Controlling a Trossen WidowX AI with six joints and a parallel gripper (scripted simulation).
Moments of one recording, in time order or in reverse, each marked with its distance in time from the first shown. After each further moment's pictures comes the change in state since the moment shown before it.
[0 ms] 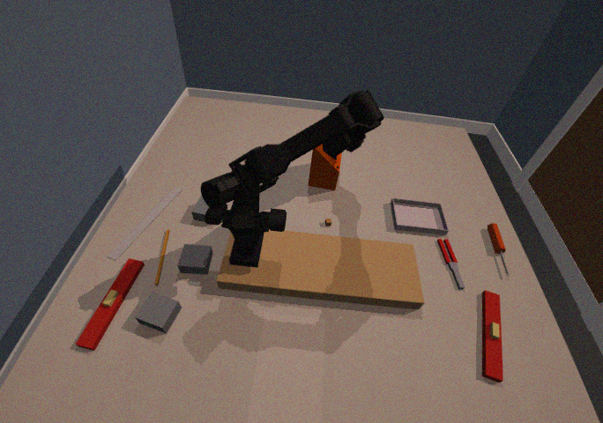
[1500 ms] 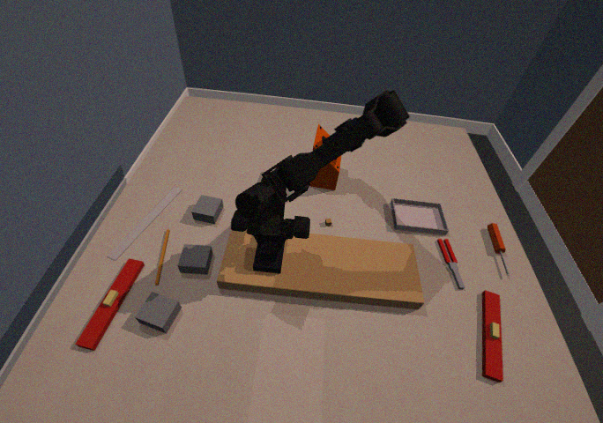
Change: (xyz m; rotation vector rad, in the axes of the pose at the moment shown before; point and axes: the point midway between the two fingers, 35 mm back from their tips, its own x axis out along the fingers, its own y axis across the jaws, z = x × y) arm 0.018 0.059 -0.005 0.011 -0.011 -0.001
